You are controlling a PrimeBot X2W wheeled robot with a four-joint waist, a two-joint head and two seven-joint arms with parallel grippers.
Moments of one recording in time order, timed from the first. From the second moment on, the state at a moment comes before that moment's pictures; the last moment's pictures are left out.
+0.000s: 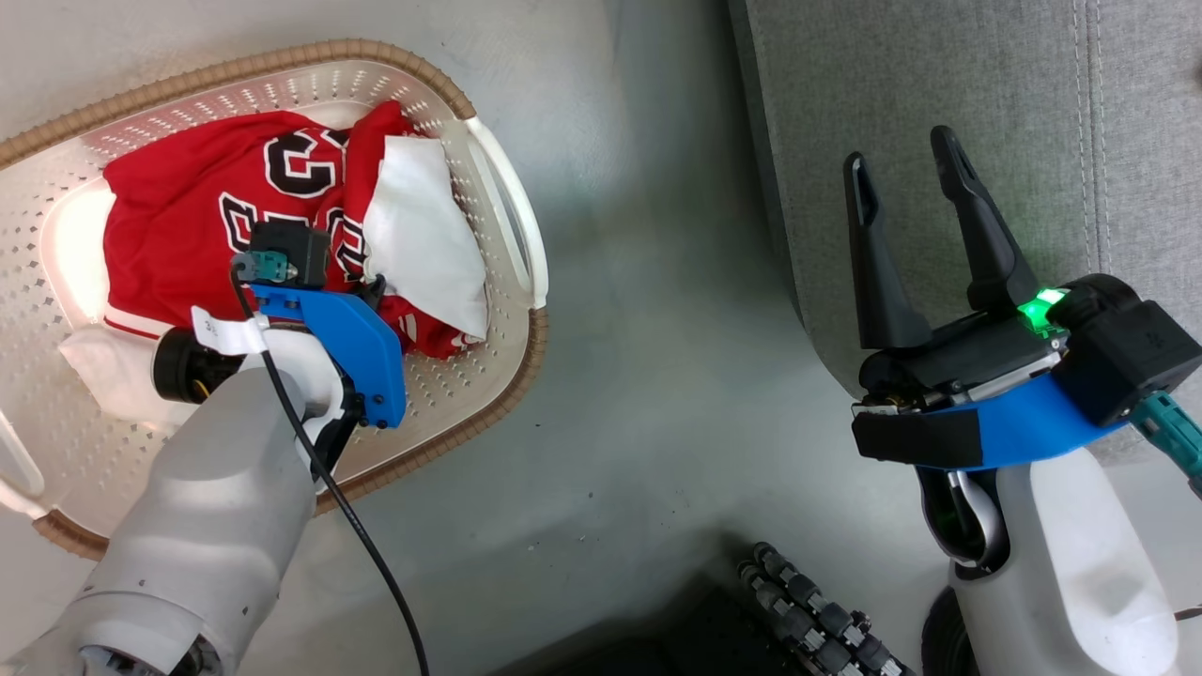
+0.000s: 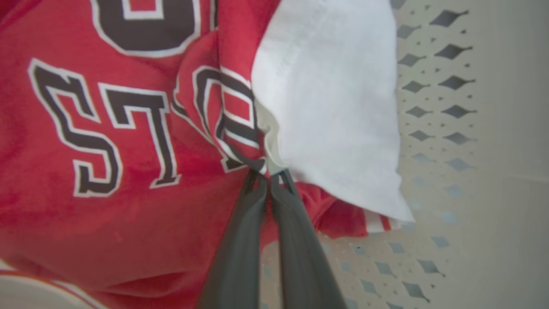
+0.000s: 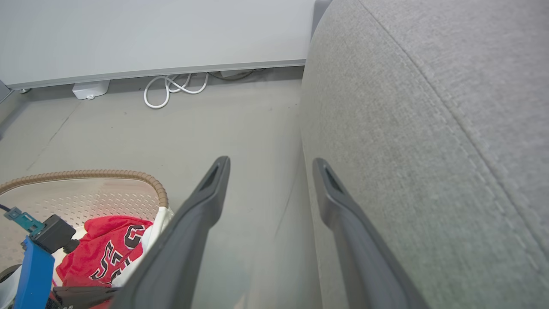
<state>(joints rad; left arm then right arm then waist) -0.94 0.21 -0.91 1.18 -0.91 -0.13 -0.02 -0.42 -0.05 0.14 0.03 0.21 0.13 -0.26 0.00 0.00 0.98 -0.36</state>
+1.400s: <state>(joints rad) -0.62 0.19 -0.92 0.79 -0.88 -0.13 -0.26 -0.31 -0.05 0.15 0.23 0.11 0.13 -0.23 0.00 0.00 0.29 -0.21</state>
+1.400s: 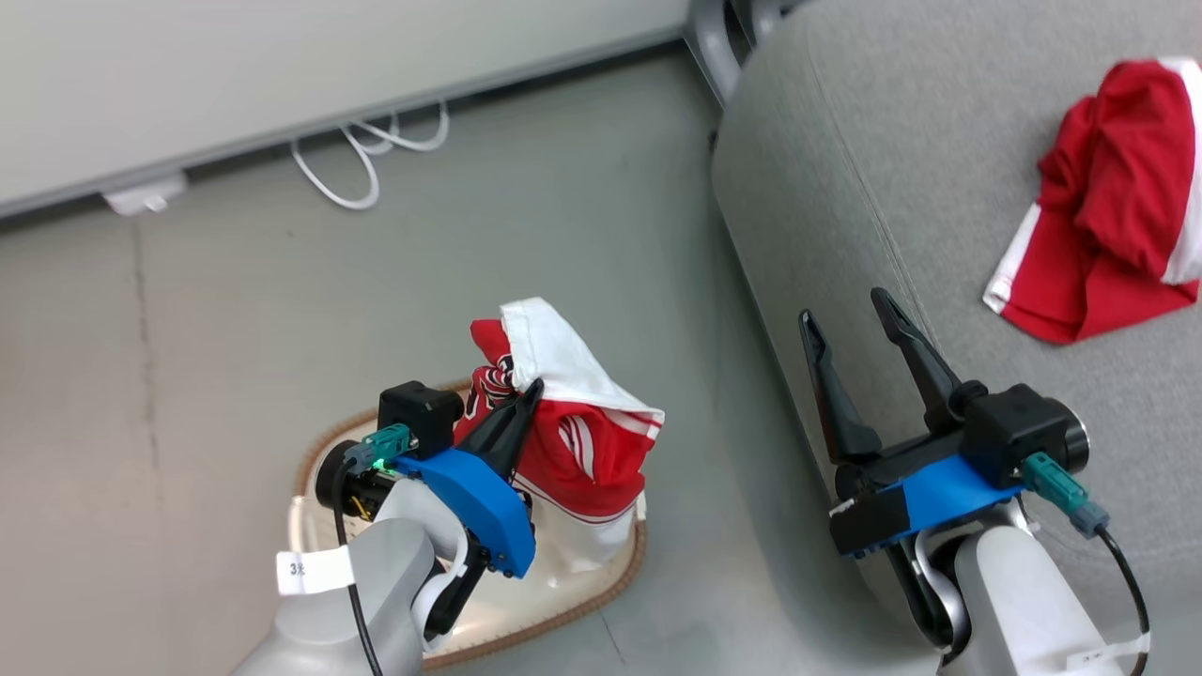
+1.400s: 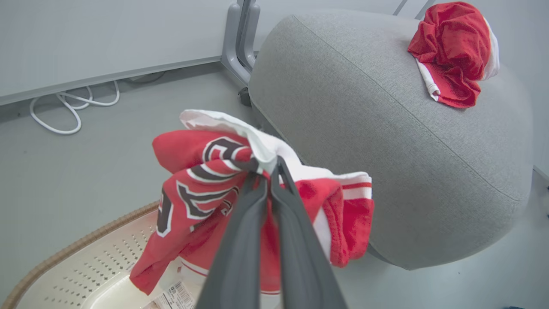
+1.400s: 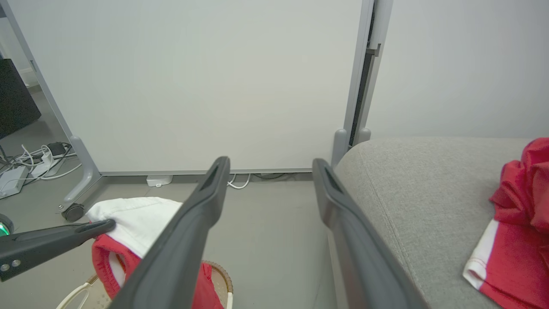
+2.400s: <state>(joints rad) -0.70 0.16 -0.92 0.63 -0.77 -0.13 -0.26 -0.18 -0.05 0.18 0.26 0.14 0.13 -0.17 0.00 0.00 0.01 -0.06</state>
